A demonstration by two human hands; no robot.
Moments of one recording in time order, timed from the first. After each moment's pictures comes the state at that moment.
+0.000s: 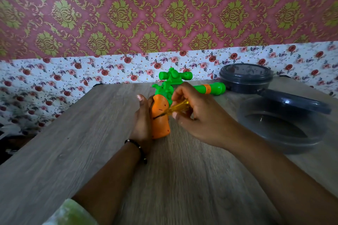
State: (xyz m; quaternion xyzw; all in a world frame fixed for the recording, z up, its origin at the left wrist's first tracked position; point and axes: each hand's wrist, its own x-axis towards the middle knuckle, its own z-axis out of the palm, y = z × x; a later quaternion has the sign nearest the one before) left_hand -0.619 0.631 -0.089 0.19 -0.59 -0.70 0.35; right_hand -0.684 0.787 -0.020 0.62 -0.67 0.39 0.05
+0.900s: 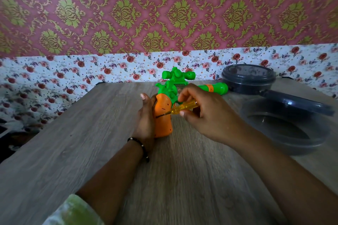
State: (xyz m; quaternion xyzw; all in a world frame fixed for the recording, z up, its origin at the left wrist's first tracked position) left_hand -0.620 0.629 -0.092 0.18 -0.60 -0.69 0.36; right_hand -0.689 0.790 -0.017 0.59 -0.72 0.35 0.08
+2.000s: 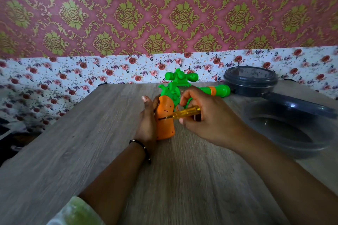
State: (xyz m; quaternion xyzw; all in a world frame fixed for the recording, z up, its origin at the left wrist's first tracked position) left_hand -0.616 0.635 -0.087 0.18 -0.59 -0.70 0.35; right_hand -0.683 0.791 -0.016 0.59 -0.72 0.37 0.05
